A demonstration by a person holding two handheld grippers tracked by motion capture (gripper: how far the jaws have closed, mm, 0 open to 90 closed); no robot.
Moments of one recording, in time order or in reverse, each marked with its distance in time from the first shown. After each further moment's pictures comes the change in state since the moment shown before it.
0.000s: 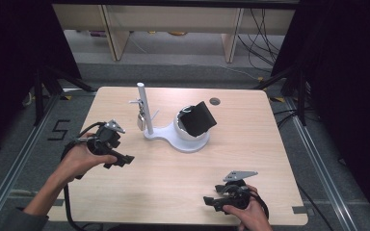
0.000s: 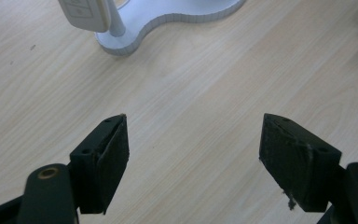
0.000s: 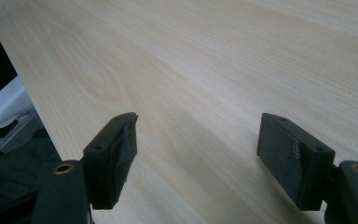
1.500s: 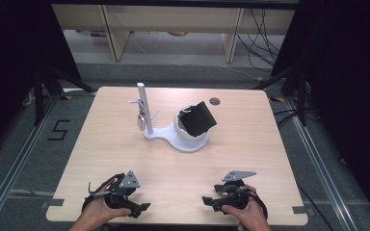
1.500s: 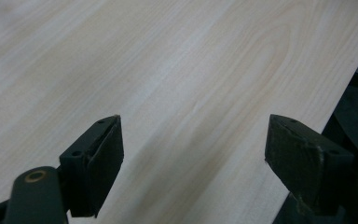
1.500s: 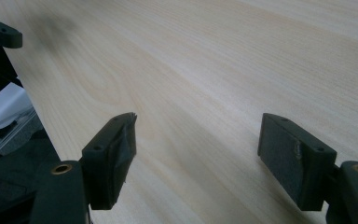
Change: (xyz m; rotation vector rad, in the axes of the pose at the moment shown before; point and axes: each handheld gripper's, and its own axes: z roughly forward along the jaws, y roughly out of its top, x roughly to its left) left arm -0.081 -0.089 0.079 -0.091 -0.119 0.074; right arm 0.003 0.001 0.002 -0.011 -0.004 -0.006
